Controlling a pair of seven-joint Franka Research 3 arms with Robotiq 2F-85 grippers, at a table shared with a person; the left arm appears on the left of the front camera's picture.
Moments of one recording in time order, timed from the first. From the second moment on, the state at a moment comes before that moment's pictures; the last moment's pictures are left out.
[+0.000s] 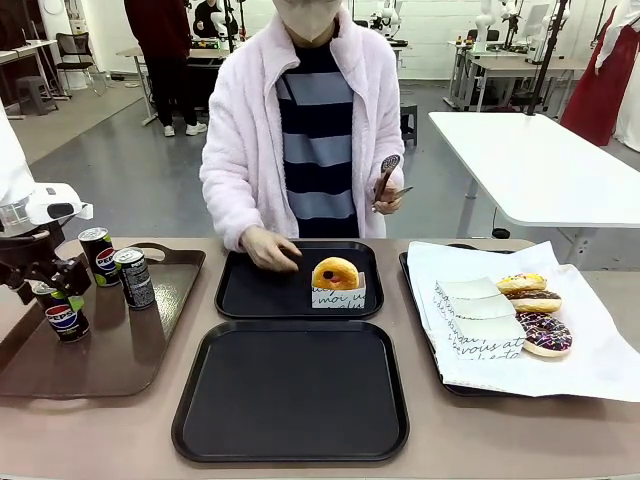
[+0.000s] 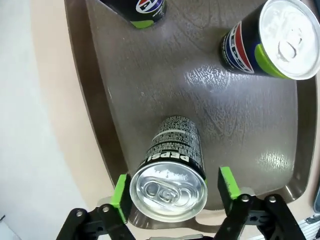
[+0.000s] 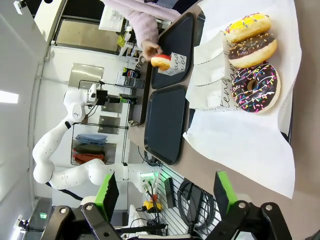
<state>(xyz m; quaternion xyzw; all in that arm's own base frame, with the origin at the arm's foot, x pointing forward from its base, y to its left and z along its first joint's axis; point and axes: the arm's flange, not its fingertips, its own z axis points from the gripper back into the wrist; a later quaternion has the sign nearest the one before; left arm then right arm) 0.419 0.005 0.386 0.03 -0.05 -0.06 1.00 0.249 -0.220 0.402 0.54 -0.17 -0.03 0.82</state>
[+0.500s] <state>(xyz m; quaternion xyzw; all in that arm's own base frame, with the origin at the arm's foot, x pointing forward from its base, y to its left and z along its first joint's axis) 0.426 0.012 0.395 0.03 -0.05 -0.05 1.00 0.249 -0.220 0.402 0.54 -0.17 -0.03 0.82</state>
